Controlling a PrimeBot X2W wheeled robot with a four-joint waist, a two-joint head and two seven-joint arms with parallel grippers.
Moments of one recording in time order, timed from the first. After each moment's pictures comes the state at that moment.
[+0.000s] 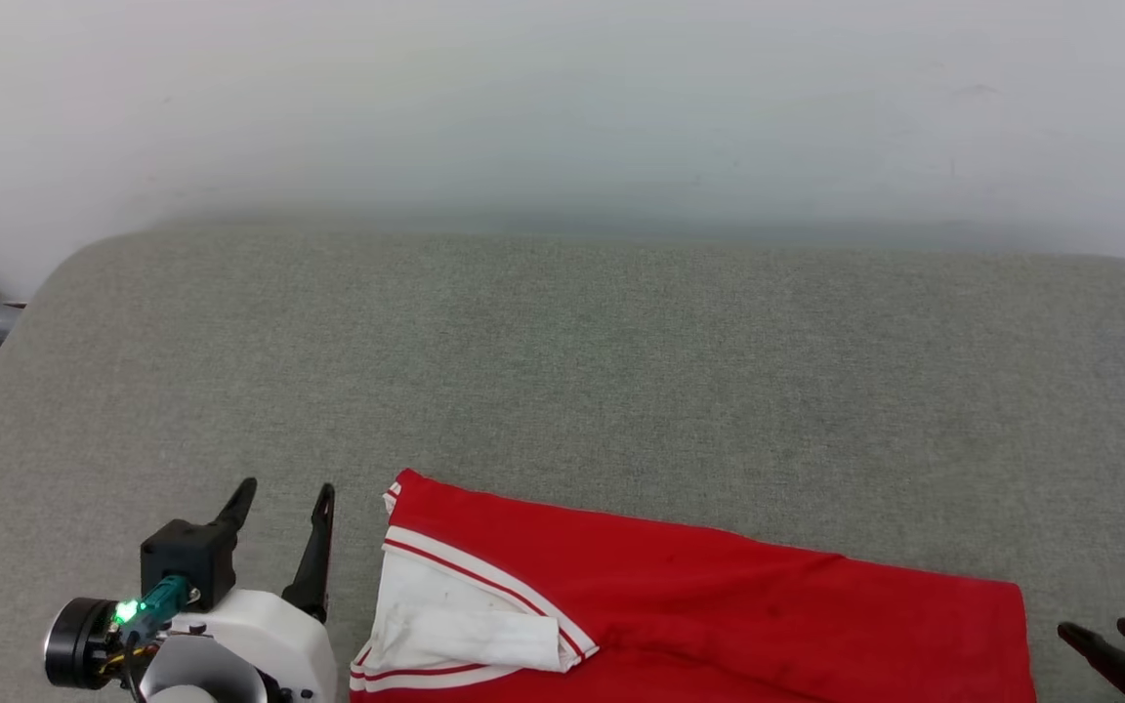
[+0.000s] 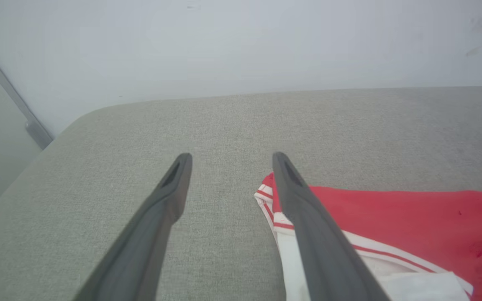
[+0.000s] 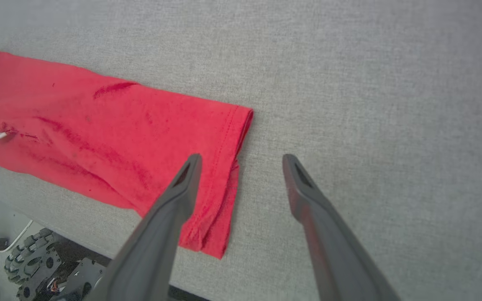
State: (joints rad) left arm -0.27 0.74 -0.85 0.03 -0.90 0.50 -0.26; right arm 0.02 -0.80 0.26 0.16 1.01 0.13 0.40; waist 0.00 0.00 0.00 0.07
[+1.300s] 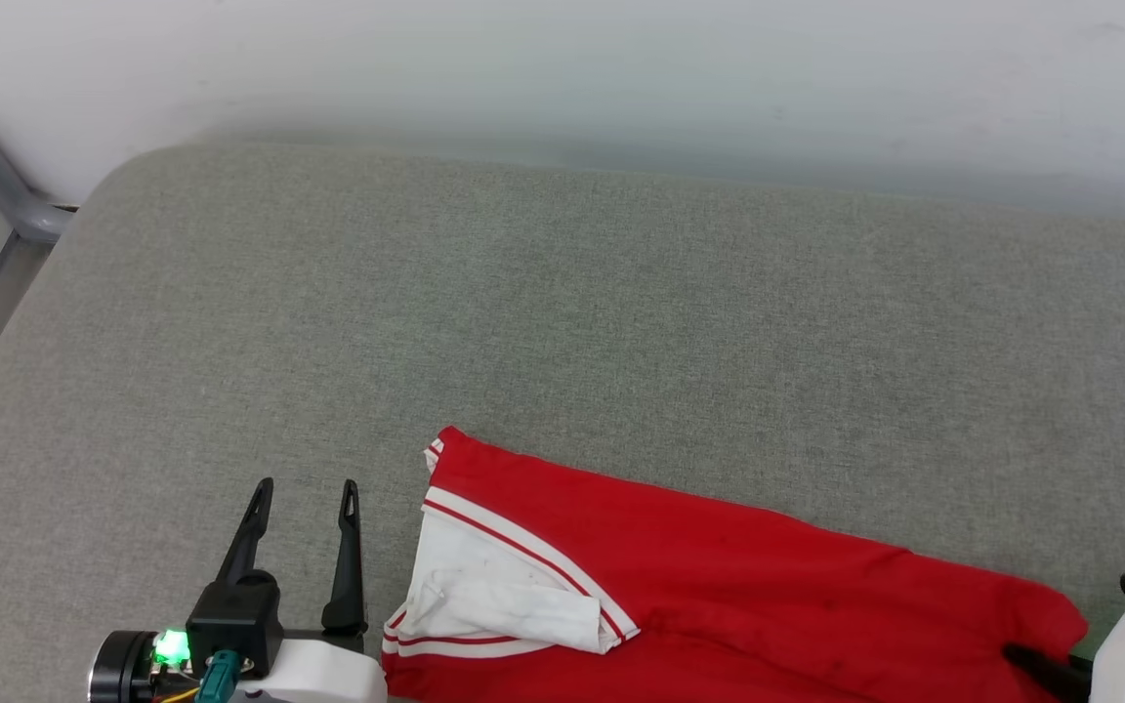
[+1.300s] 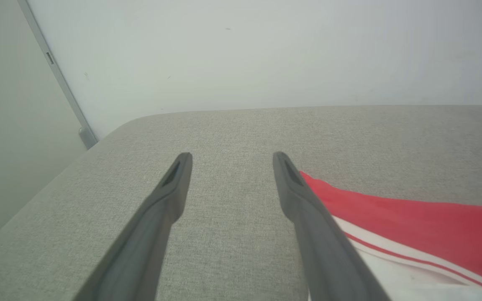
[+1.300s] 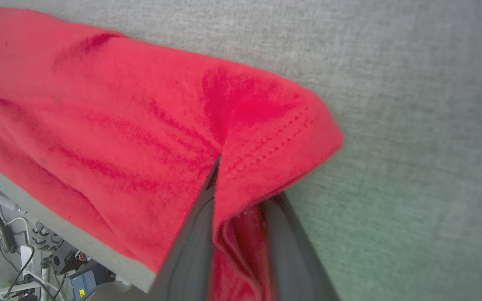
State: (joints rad) left arm 0.02 0.26 -0.26 0.04 -0.22 0.25 -0.26; right arm -0.08 -0.68 0.40 0.32 1.02 0.13 0.46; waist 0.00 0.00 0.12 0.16
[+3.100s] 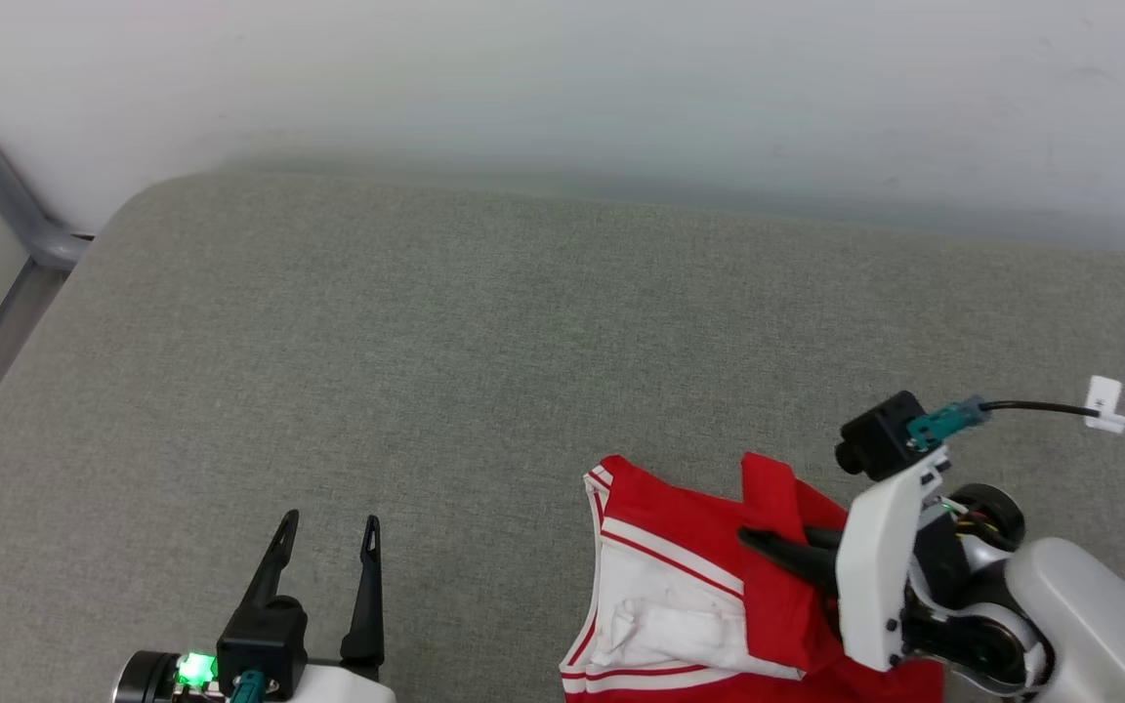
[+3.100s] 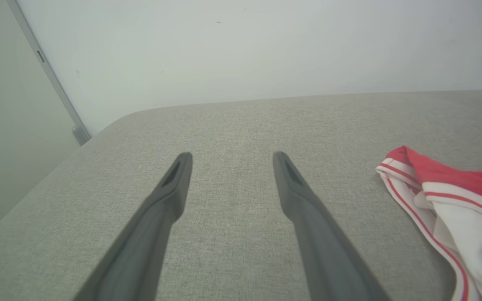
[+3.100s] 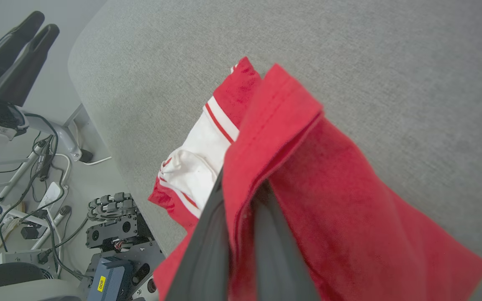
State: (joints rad) left arm 0.07 0.12 -0.12 0.10 -0.04 0.08 -0.26; right arm -0.37 -0.49 0.60 0.10 0.92 0.13 0.58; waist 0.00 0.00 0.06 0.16
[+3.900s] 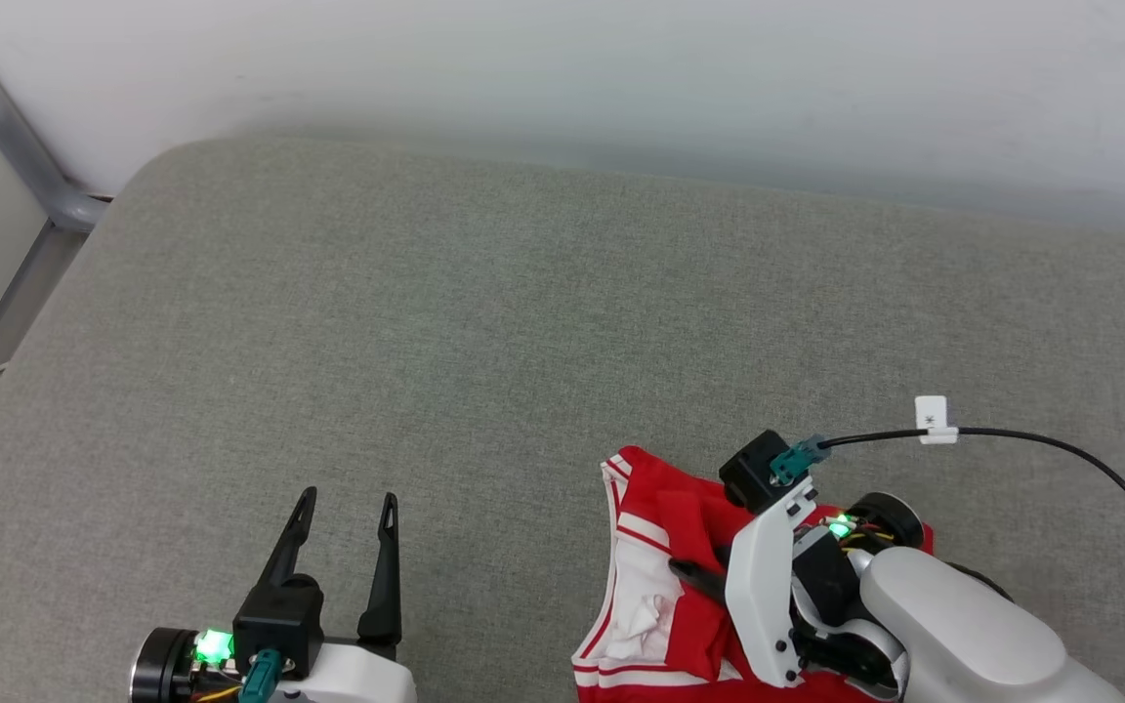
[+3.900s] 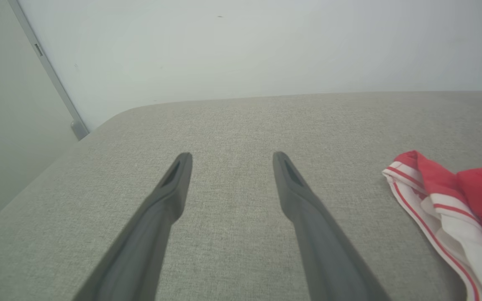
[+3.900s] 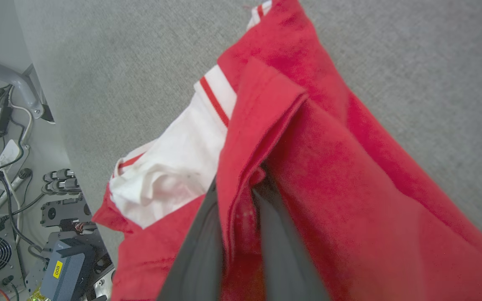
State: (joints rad) left arm 0.02 0.09 -0.13 0.11 -0.03 0.06 -0.26; right arm -0.57 -0.31 0.94 0.52 0.81 0.13 0.39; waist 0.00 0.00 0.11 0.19
